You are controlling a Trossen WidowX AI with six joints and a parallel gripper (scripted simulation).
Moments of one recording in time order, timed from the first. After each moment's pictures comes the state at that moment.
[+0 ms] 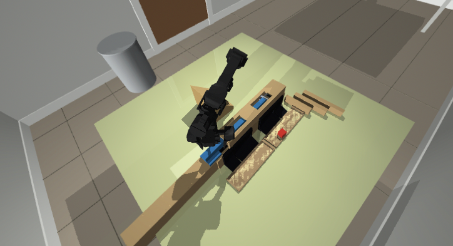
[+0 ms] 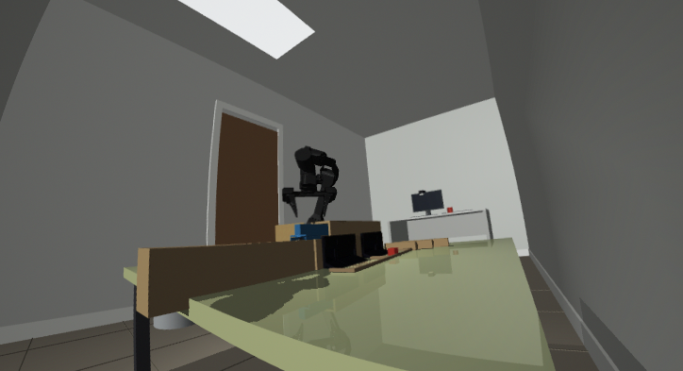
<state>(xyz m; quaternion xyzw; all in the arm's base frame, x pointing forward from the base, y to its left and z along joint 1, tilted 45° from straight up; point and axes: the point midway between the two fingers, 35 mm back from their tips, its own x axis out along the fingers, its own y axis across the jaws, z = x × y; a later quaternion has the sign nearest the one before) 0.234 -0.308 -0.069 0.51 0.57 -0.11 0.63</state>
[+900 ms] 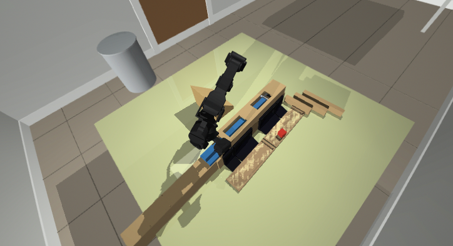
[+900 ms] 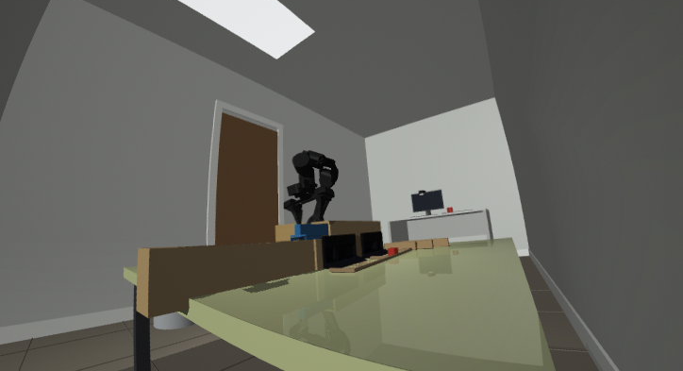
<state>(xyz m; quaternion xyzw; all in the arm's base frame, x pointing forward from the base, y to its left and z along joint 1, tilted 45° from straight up) 0.234 -0.298 -0.087 0.71 0.51 -0.31 0.37</state>
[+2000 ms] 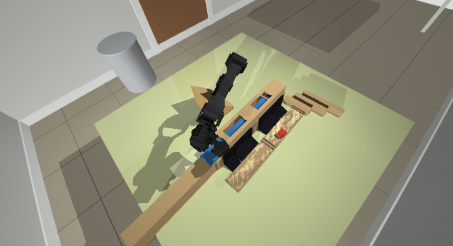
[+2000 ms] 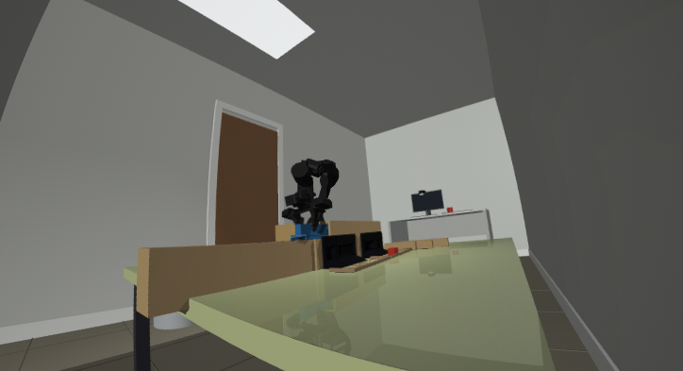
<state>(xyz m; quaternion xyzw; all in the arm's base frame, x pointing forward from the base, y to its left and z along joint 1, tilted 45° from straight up) 0.228 -0.277 -0.111 0.70 0.52 -0.32 0.36</state>
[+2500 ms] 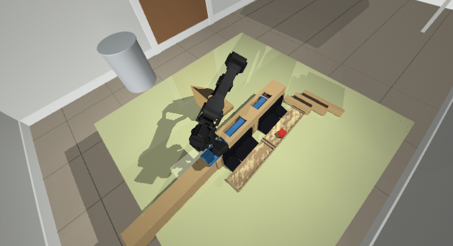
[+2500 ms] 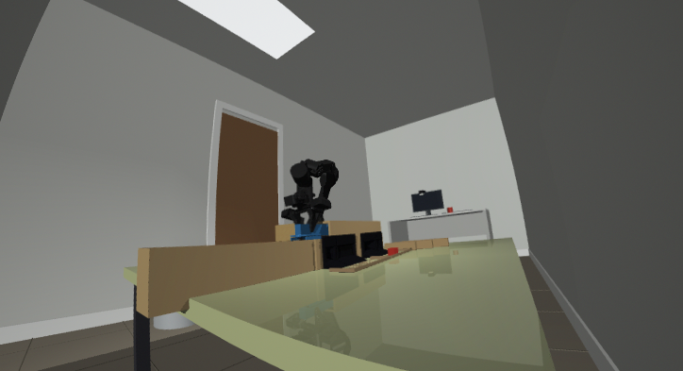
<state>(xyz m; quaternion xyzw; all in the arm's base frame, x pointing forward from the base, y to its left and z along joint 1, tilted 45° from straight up) 0.223 -0.275 -0.112 0.70 0.52 -0.32 0.36</state>
